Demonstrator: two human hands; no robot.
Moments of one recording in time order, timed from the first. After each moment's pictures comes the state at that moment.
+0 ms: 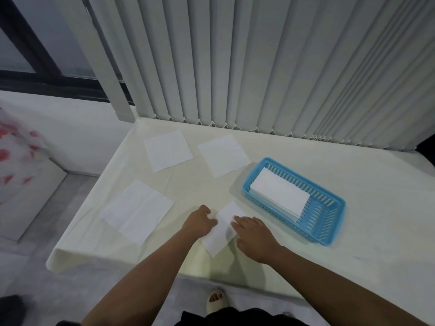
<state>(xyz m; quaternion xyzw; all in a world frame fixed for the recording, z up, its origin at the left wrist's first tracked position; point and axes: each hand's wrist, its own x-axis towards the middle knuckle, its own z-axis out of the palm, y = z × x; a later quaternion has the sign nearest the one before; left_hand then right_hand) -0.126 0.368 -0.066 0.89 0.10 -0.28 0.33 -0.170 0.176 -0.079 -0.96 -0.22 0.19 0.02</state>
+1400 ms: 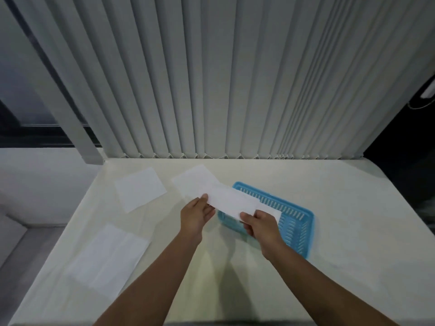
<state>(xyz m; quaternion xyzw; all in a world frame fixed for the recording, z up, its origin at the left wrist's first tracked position) -0.079 0.297 0.010 0.52 0.21 -0.13 0.82 -0.139 0.140 0.018 -0.67 0.31 0.02 0.68</state>
